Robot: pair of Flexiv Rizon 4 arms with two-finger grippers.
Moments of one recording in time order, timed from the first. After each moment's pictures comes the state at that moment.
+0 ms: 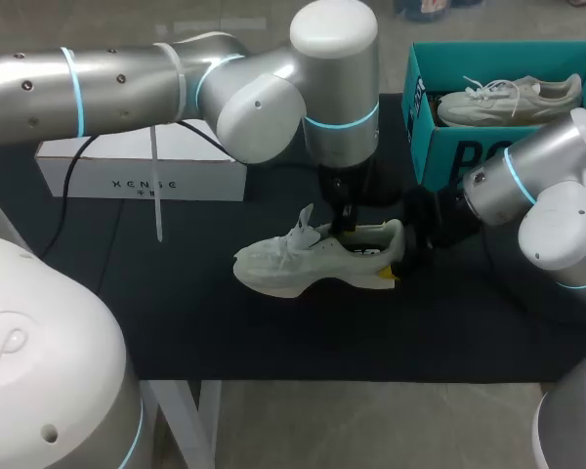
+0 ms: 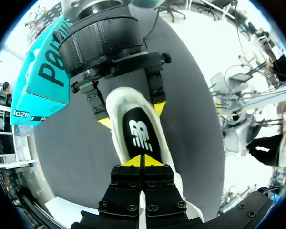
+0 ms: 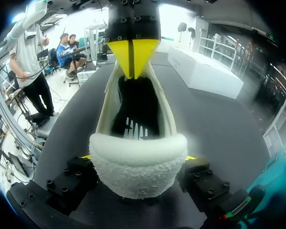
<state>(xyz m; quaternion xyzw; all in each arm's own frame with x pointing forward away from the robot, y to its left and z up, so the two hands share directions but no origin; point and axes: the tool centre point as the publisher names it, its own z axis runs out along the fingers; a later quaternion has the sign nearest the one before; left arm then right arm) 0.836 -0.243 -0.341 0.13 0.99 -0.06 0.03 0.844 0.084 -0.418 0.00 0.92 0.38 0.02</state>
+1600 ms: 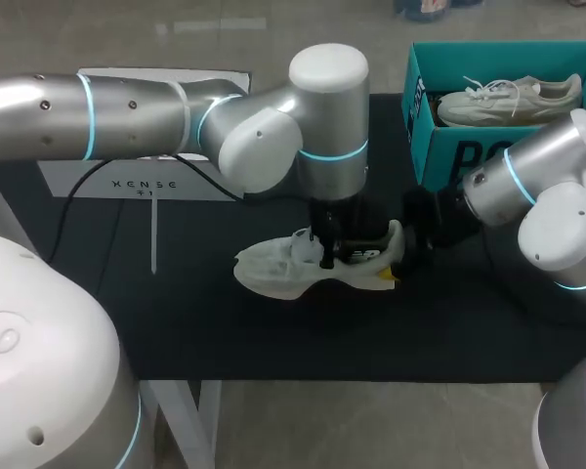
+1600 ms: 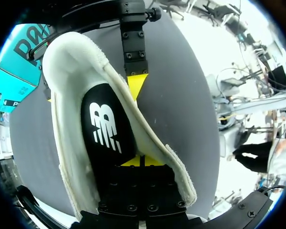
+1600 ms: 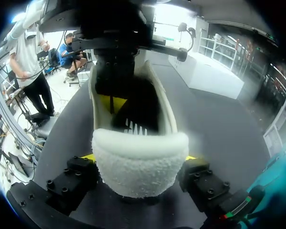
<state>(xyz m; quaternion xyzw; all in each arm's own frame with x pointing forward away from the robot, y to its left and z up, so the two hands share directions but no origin) 0.801 -0.221 -0.404 0.10 0.99 -0.04 -0.05 0.842 0.084 -0.418 0.00 0.92 0.38 0.02</state>
